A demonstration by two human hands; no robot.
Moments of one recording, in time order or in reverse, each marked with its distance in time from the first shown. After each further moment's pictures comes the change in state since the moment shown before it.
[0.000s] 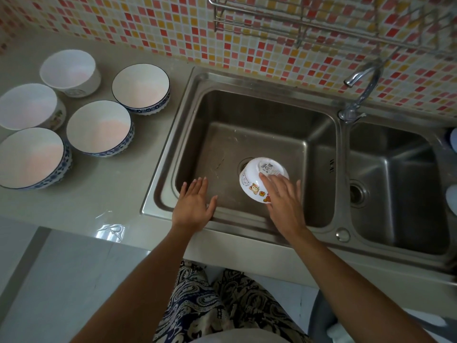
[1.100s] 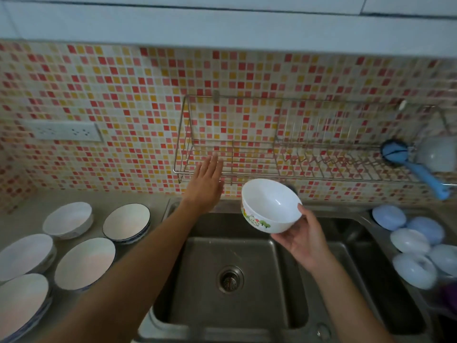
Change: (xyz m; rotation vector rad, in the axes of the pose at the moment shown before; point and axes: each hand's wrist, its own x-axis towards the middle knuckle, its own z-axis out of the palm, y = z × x) left_hand 0.141 0.160 -0.266 0.286 0.459 0.405; right_hand 0.046 0.055 -0.227 2.133 0.166 0.682
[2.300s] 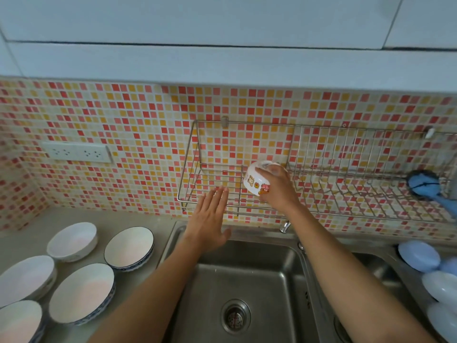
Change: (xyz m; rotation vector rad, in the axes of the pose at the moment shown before) left_hand 0.002 -0.004 0.013 0.041 -0.046 -0.003; right_hand 0.168 -0.073 0.102 -1.667 -0.028 -0.801
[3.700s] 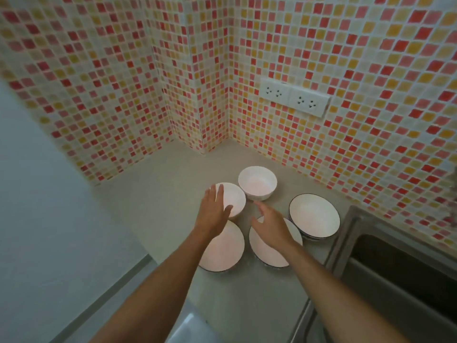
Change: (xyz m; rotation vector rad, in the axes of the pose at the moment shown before) left_hand -0.300 -0.382 0.056 -0.316 -0.071 -0.937; right_hand -0.111 -0.399 0.352 0.342 -0.666 -0.181
